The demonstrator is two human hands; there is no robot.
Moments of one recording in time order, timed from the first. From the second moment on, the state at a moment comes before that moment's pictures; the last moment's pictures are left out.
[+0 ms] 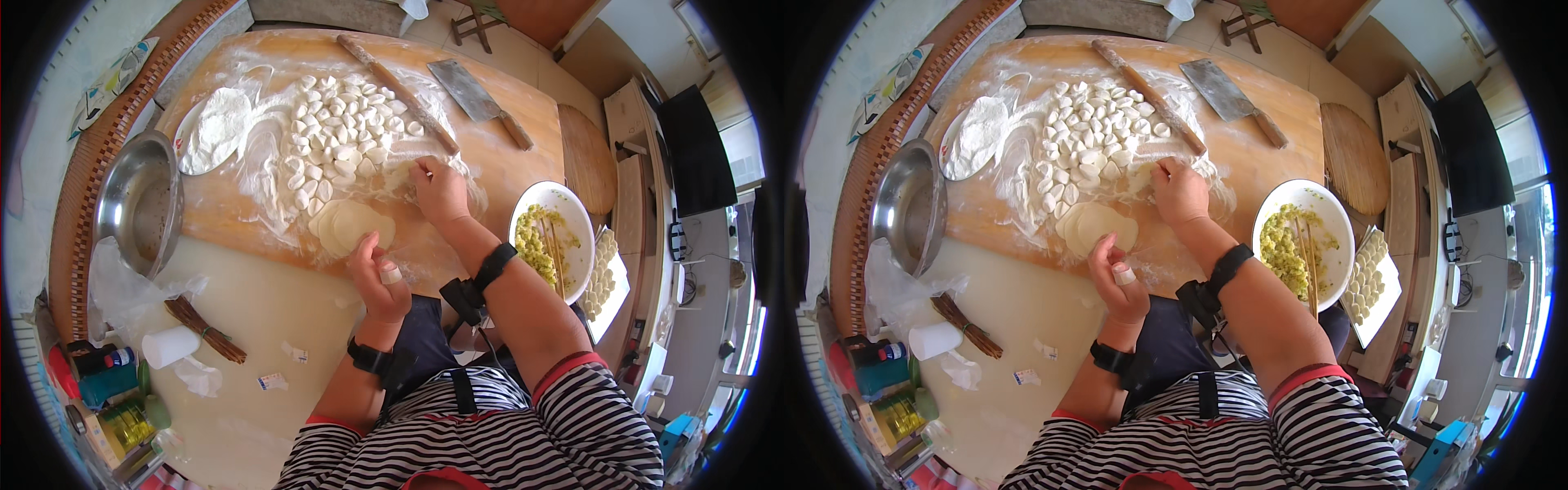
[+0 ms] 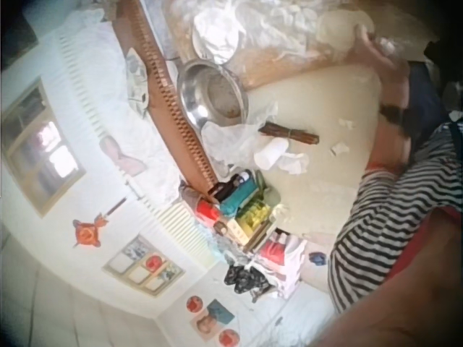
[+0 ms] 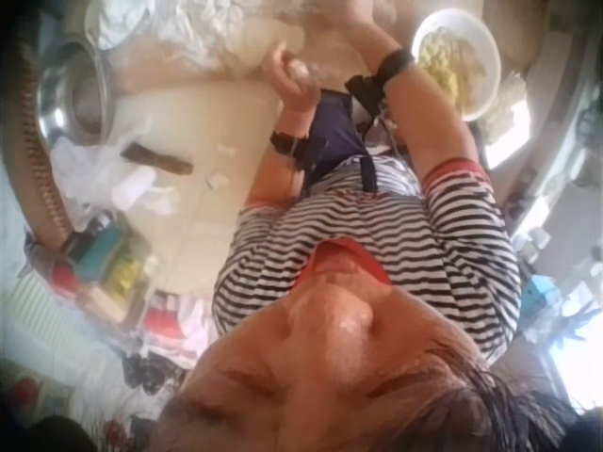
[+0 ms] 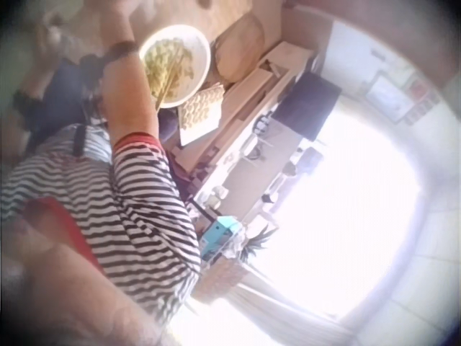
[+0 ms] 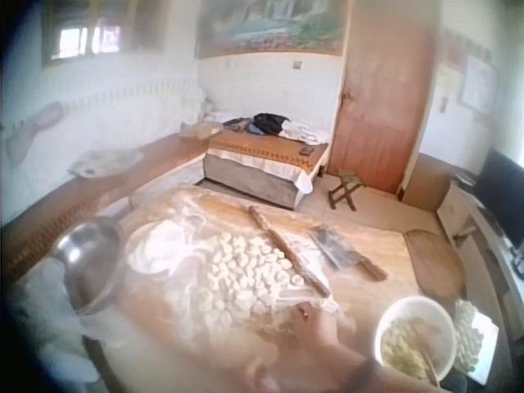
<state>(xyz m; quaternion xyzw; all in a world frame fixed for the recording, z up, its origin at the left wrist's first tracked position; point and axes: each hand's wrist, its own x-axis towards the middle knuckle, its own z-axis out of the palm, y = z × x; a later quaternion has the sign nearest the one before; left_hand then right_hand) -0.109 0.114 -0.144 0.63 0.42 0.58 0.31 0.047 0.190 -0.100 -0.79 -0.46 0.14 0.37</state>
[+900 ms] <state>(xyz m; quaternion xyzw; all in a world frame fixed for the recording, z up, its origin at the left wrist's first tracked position) -0.105 0.119 -0.153 0.67 0.47 0.51 0.27 0.121 -0.057 0.045 -0.55 -0.23 0.38 0.70</state>
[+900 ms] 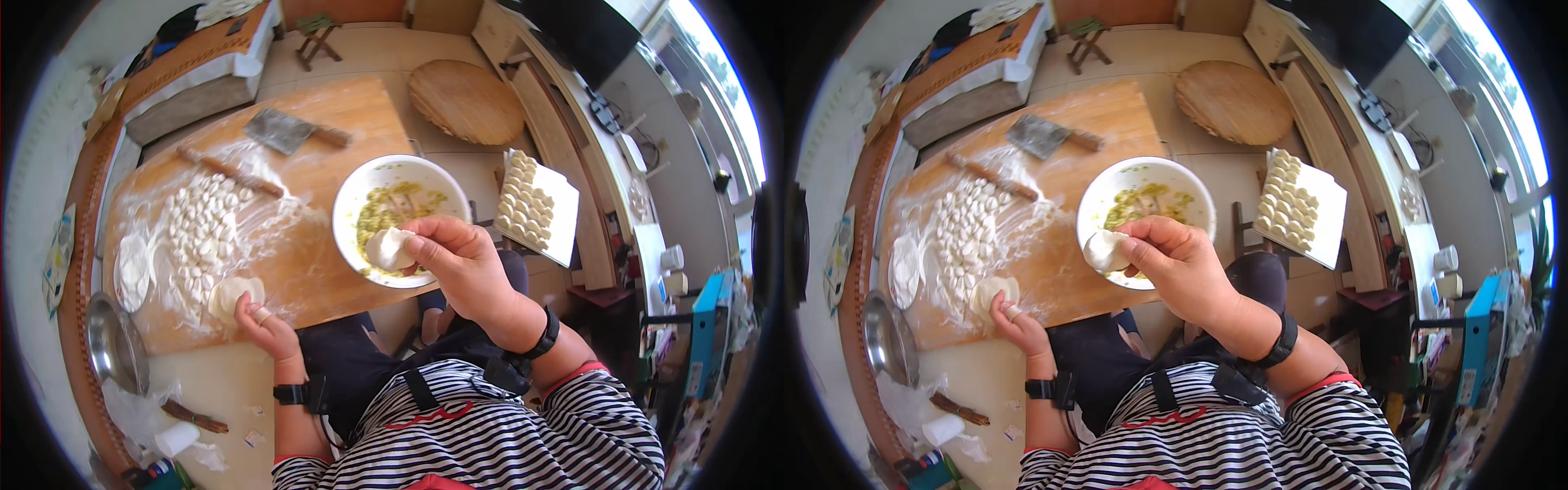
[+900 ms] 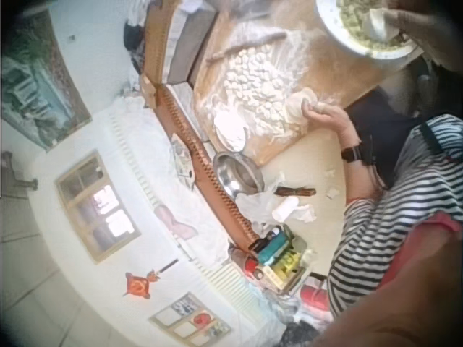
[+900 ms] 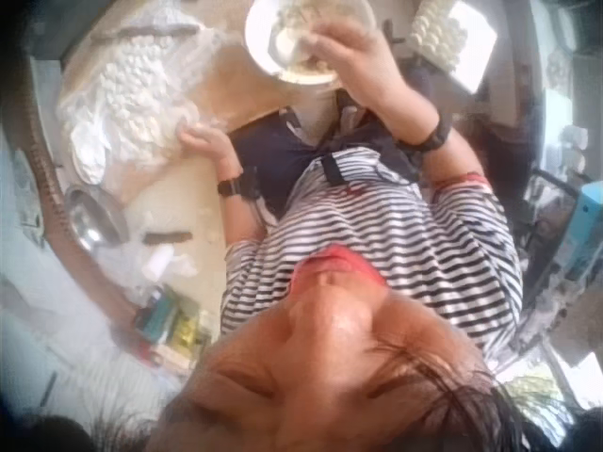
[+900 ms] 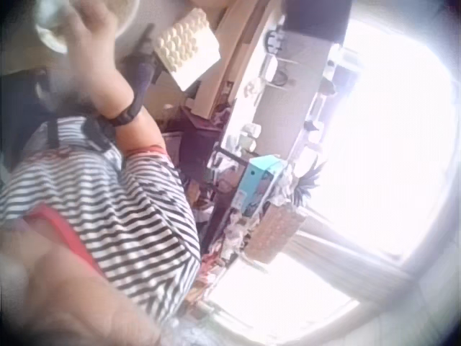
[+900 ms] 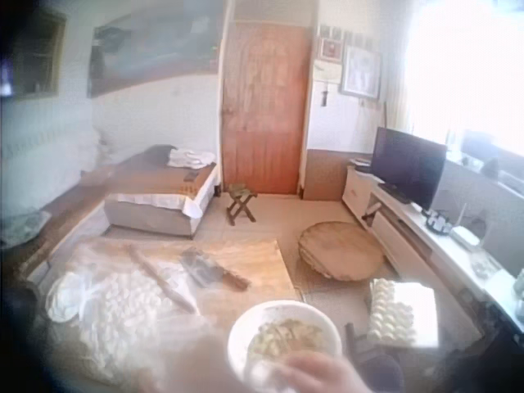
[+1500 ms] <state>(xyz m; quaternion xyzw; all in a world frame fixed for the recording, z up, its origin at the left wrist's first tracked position) -0.104 0.153 -0.160 0.80 0.48 0.34 0.12 0.149 -0.380 0.039 -0.48 -0.04 0.20 0.86</state>
